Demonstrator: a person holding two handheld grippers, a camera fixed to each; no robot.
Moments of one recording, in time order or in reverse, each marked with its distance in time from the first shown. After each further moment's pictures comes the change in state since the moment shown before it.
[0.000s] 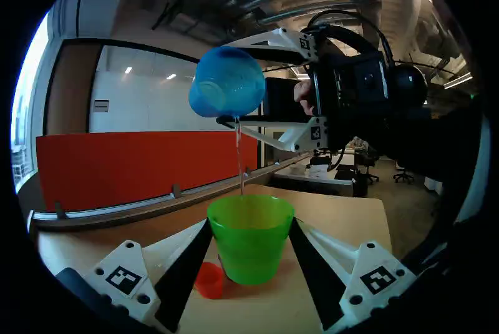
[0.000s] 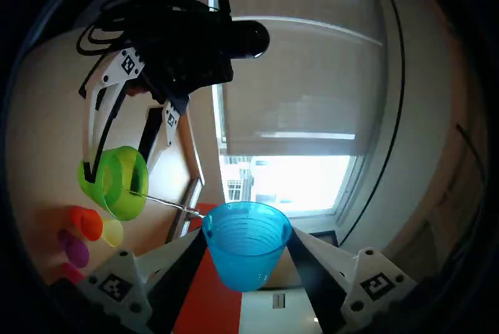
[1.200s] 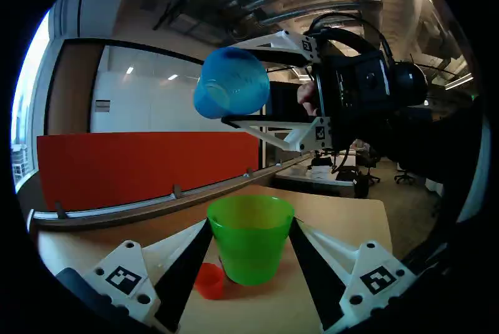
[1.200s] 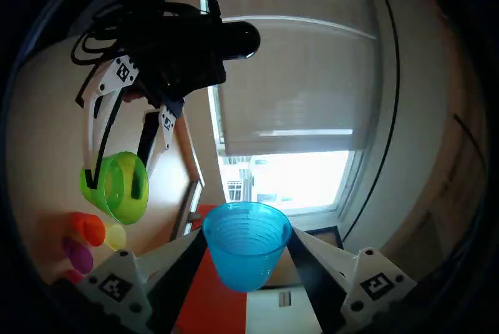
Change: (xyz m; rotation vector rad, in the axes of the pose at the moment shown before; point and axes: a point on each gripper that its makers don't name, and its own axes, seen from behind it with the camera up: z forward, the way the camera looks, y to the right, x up) left arm 0.001 -0.002 0.001 0.007 0.004 -0.002; right arm -0.006 -0.001 -0.006 -0.008 -0.001 0.050
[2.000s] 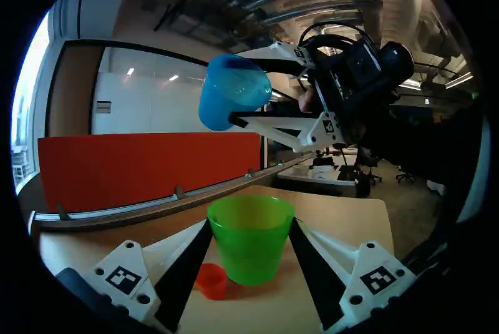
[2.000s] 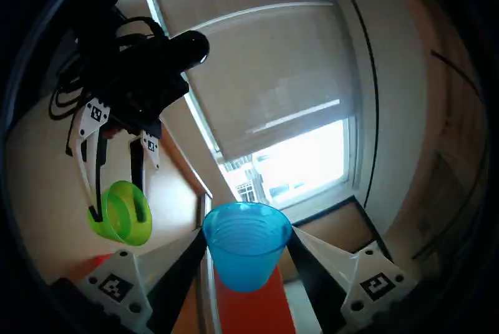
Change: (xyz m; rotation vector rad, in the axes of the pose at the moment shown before) left arm 0.004 -0.002 -0.003 0.009 -0.002 0.006; right arm -0.006 0.000 -0.007 -0.008 0.007 0.338
